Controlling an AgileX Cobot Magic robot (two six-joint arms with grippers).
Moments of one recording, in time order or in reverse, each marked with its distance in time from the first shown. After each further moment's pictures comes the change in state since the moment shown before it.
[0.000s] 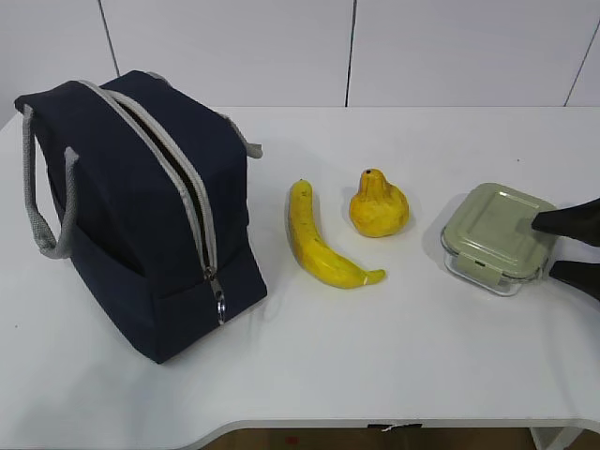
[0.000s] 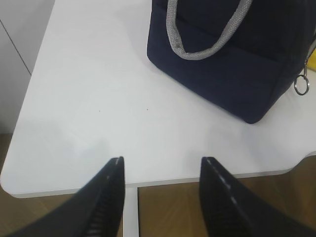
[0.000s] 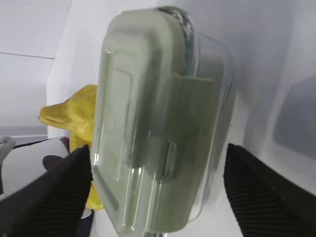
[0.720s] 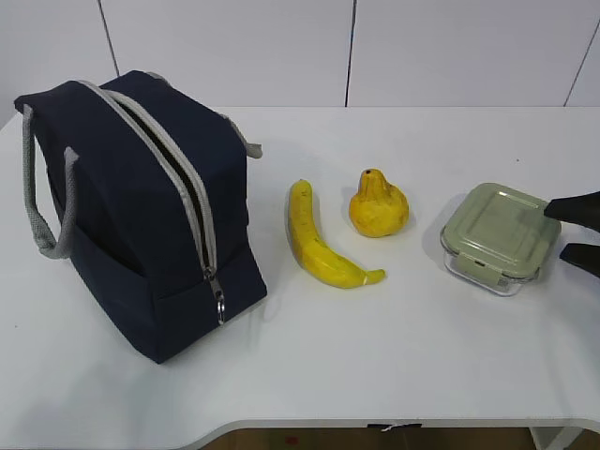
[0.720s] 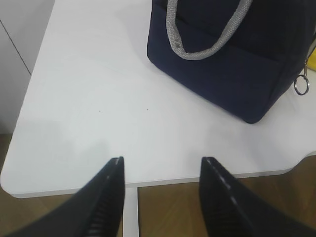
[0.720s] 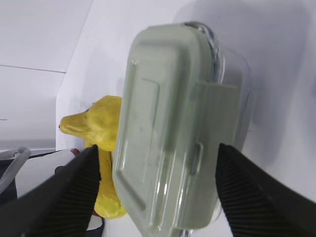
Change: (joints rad) left arm 0.000 0.000 0.000 0.000 0.000 0.000; right arm 0.000 -0.076 0.035 0.050 -0.008 0.002
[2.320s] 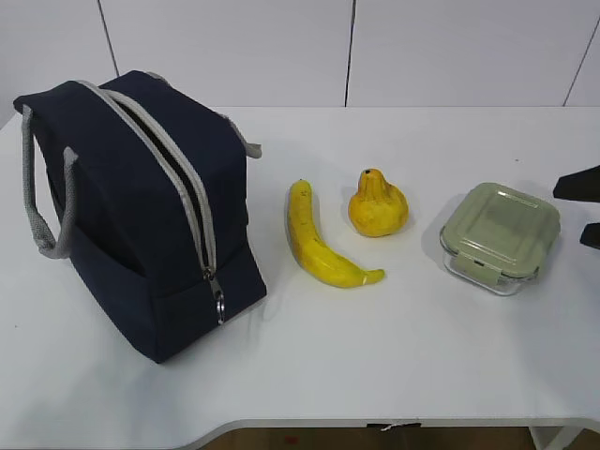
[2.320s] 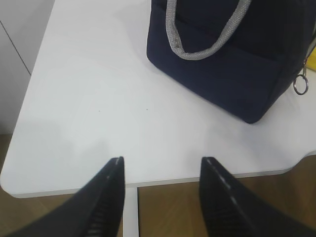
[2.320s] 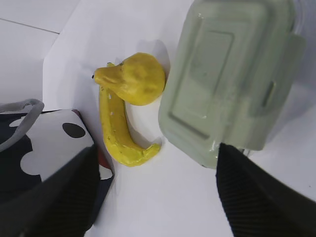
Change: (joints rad) left arm 0.000 0.000 0.000 0.000 0.000 0.000; right arm 0.065 -0.335 -0.034 -0.384 -0.070 0.428
